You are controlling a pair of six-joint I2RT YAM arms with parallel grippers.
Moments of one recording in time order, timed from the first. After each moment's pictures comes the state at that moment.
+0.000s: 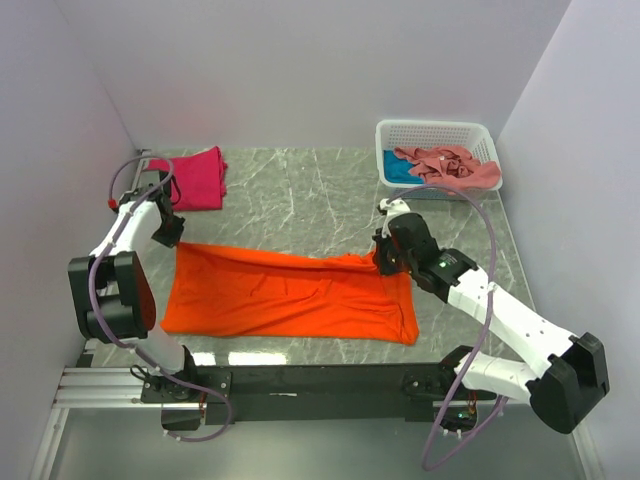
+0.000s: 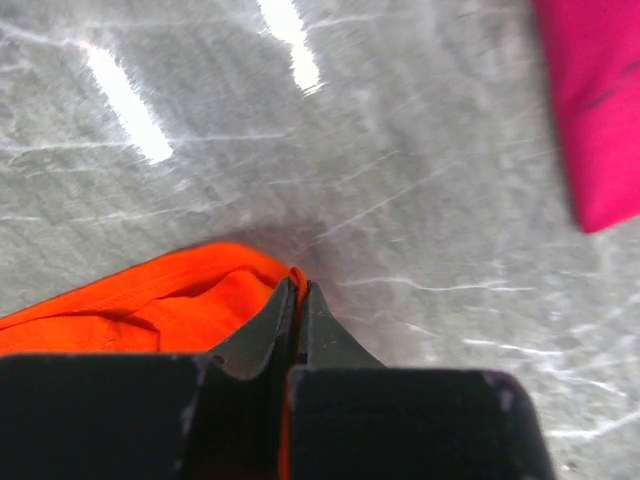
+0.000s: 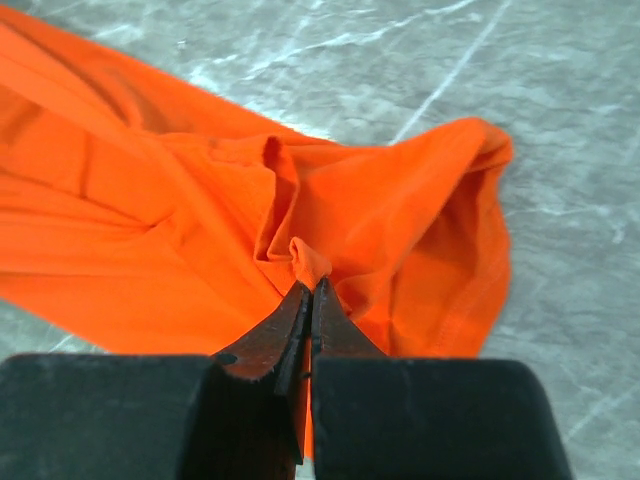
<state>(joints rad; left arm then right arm) 0.14 1.61 1.21 -0.76 -0.32 -1.01 0.60 1.09 0.85 -0.48 0.13 0.28</state>
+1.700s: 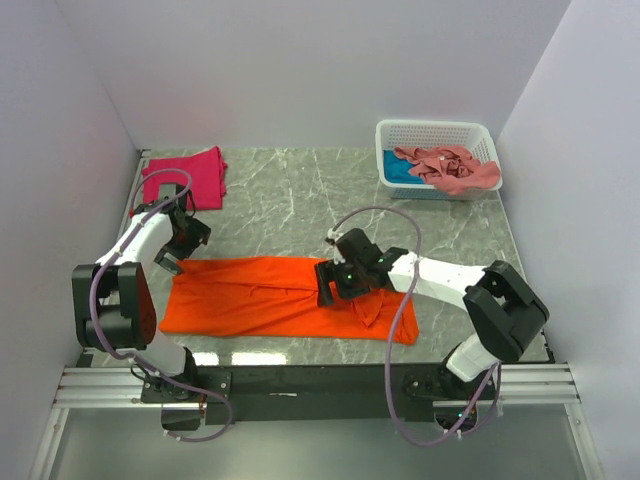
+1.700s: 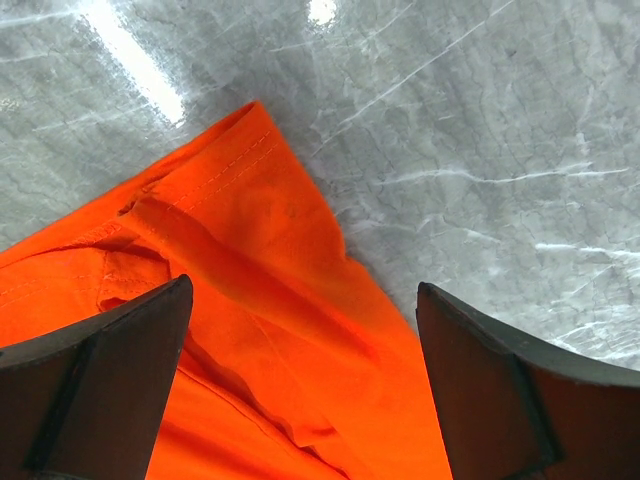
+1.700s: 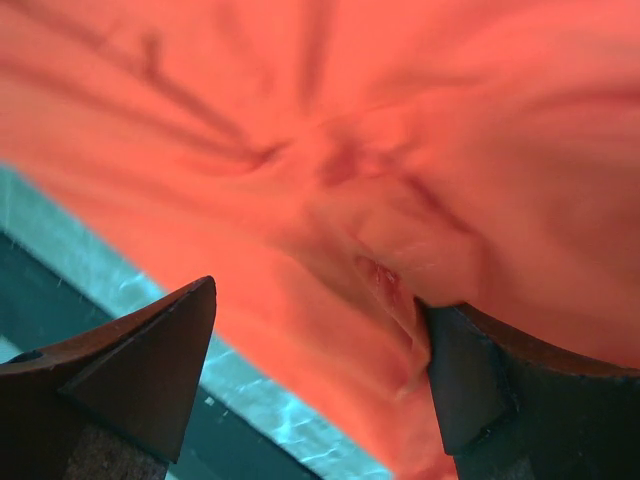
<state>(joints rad) 0.05 1.55 1.07 -0.77 -0.23 -0.98 0.75 1.55 0.85 -0.31 -0.21 0.44</state>
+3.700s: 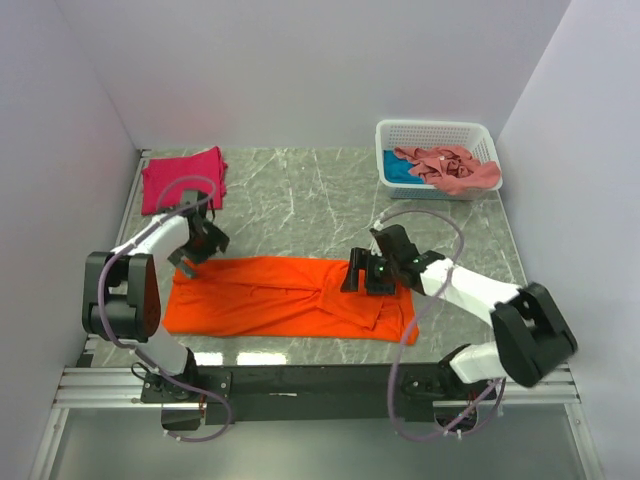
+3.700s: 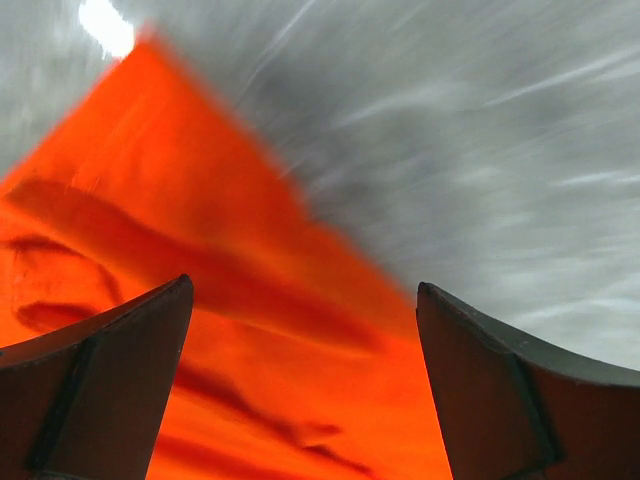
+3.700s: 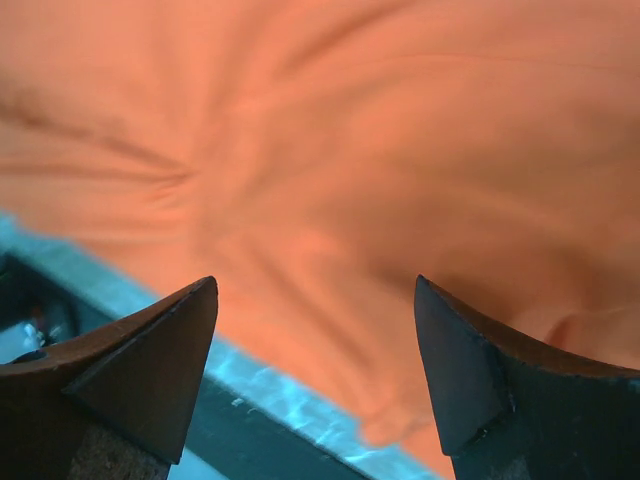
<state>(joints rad) -0.06 1.61 1.06 -0.71 -0.21 -0.94 0.56 1.34 0.69 -0.28 -0.25 0.62</state>
